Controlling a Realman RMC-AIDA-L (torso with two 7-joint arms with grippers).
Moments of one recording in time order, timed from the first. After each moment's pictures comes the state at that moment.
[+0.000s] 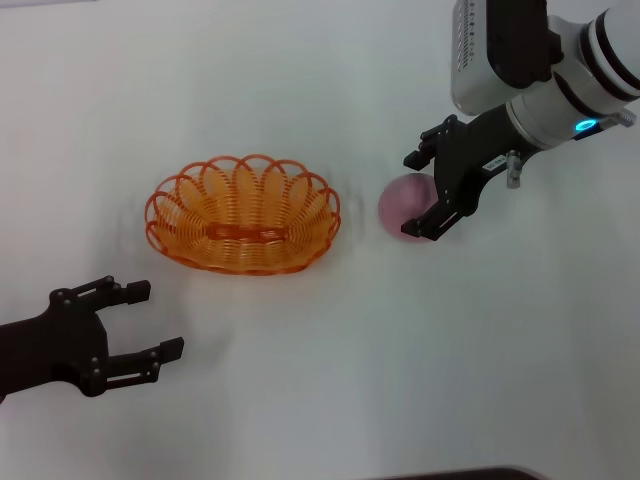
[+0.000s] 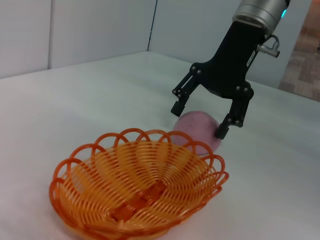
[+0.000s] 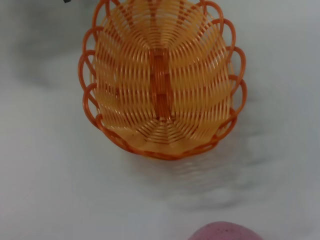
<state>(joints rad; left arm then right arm) -0.27 -2.16 0.55 0.75 2.23 1.66 -1.12 0.72 2.10 -1.19 -0.93 -2.51 -1.39 1.74</state>
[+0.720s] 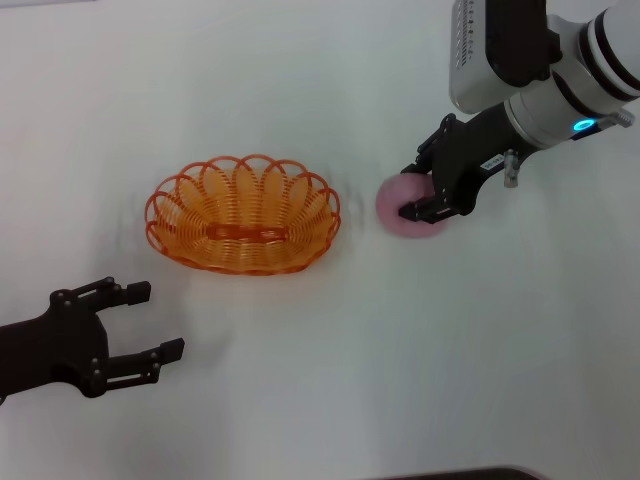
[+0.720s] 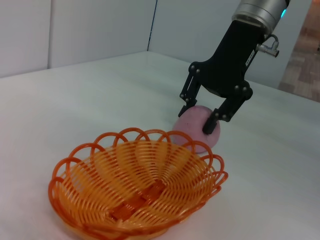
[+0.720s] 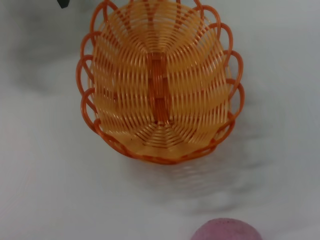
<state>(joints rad) -0.27 -2.16 0.55 0.75 2.23 1.66 -1.12 0.72 2.10 -1.20 -0.93 -2.50 -1.39 1.75</state>
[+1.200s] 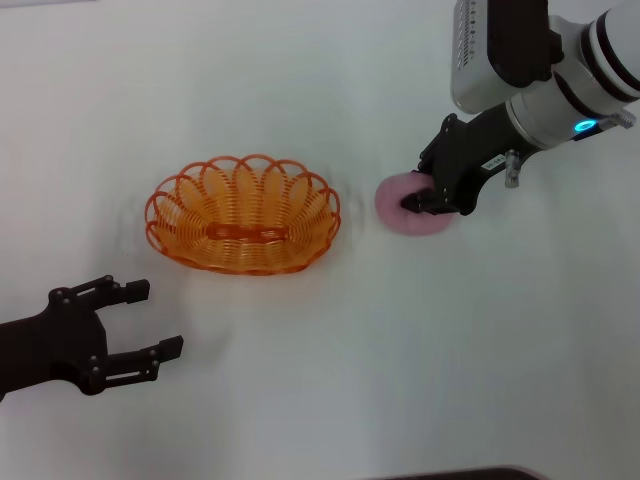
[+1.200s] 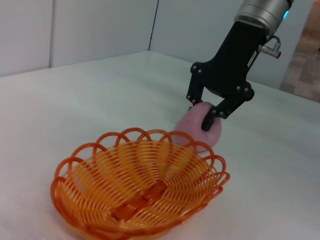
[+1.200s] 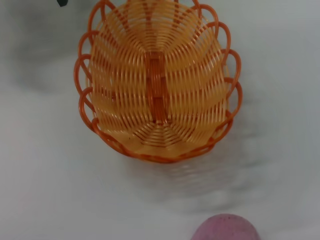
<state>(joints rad) -0.27 -2.16 0.56 0.76 2.23 1.66 -1.14 0.71 2.10 -1.20 -0.93 -2.50 -1.38 1.75</state>
